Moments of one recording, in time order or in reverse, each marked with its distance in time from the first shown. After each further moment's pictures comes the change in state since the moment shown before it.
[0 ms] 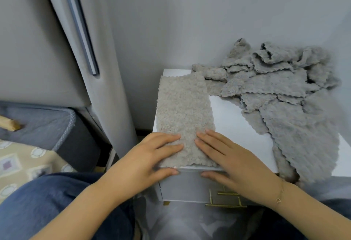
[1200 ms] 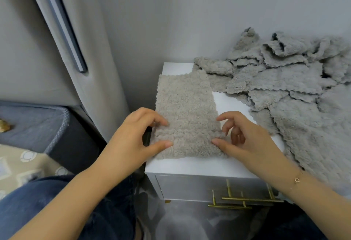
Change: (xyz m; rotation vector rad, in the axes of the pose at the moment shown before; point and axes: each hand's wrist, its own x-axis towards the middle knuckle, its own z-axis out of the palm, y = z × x) left_hand 0.025 -0.010 -0.025 -0.153 0.169 -0.306; right_hand 0.022 0.022 -0.017 0.621 0.181 0.492
